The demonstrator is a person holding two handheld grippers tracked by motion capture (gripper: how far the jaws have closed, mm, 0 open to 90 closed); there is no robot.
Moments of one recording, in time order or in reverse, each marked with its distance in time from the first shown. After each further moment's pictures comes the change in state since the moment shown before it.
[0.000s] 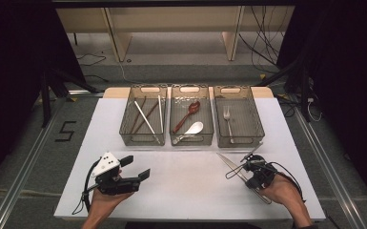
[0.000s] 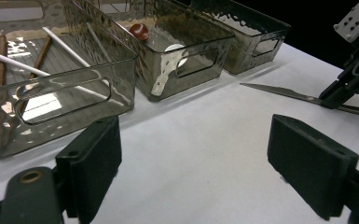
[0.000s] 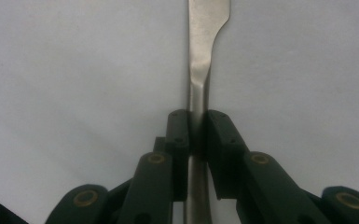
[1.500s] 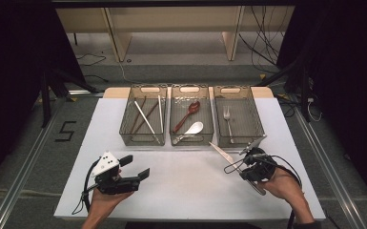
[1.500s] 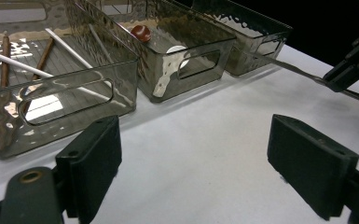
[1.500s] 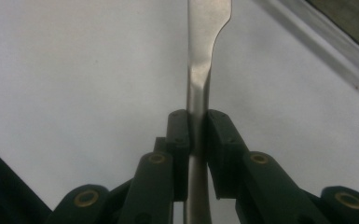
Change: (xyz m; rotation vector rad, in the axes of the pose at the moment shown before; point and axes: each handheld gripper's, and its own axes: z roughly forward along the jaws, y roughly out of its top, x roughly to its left) left arm 0.001 0.000 0.000 -0.009 0.007 -0.005; right arm 0.004 0.010 -0.031 -0.173 0.053 -0.090
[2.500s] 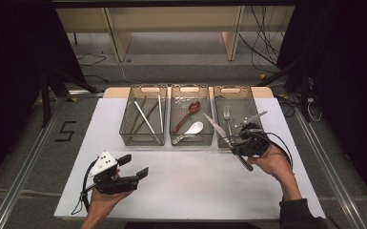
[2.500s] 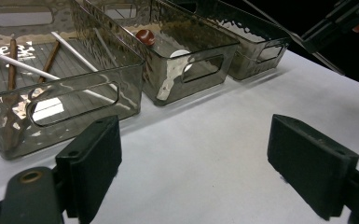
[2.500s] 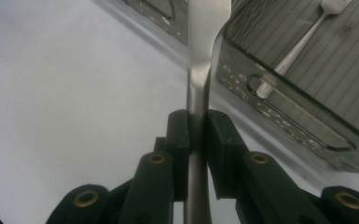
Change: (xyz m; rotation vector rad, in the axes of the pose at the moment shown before) left arm 0.003 -0.001 -0.002 -0.018 0.007 -0.009; right arm -0.018 0.054 -0.024 -0.181 0.012 0.049
